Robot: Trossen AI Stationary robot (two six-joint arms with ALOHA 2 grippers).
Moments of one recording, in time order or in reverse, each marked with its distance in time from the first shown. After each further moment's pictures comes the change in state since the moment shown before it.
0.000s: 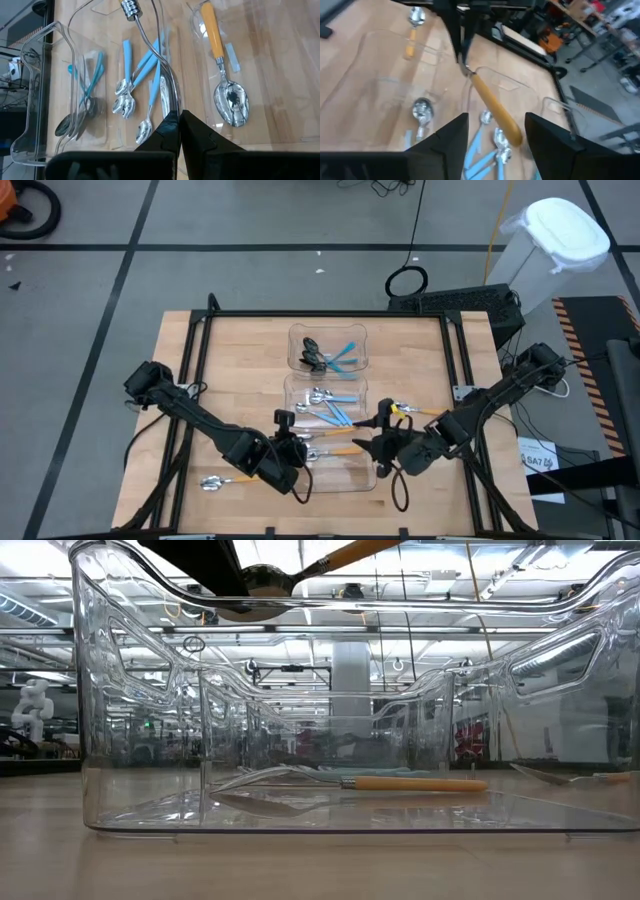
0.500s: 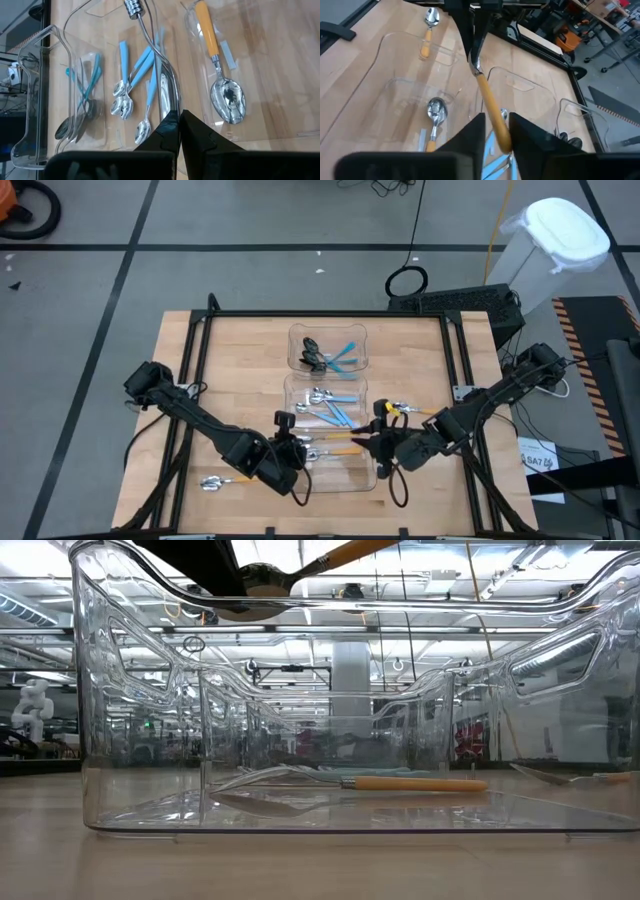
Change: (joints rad) left arm -0.004 0.000 -0.001 0.003 0.003 0.028; right arm -0.036 0.000 0.000 0.003 -0.122 0.003
